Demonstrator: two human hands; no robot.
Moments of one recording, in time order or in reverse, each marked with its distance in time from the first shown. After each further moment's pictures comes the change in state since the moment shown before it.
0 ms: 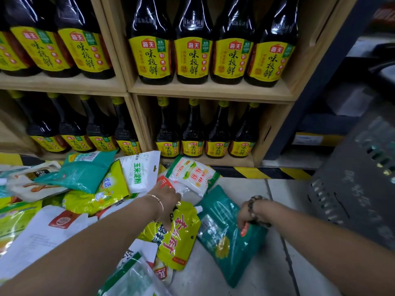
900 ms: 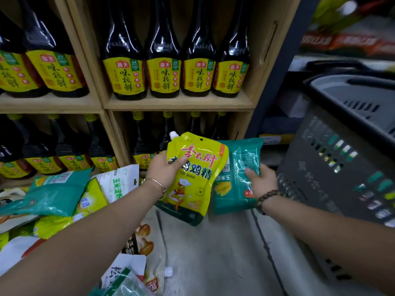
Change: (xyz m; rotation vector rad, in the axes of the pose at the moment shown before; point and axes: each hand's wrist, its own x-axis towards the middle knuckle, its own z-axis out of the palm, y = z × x) left_hand -0.014 0.017 -0.084 -1.530 0.906 -0.020; right_hand -0.064 0.041 -0.012 1.227 1.058 -0.343
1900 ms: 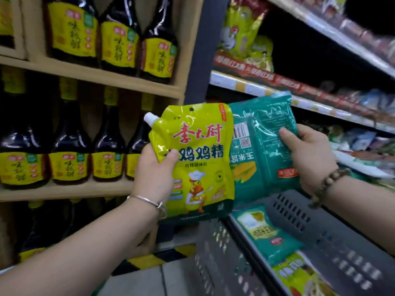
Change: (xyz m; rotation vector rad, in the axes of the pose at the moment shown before) left_hand -0.035 0.281 0.113 -0.433 0.162 0.360; right_hand 0.013 -0.226 -0.284 0.079 0.294 -0.610
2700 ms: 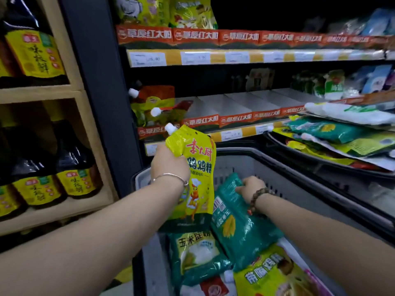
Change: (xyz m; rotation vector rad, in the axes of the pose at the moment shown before) left_hand 0.004 -0.052 0.220 0.662 -0.037 -0.145; right_hand 0.058 0.258 -0.042 -0.697 -0.469 0.458
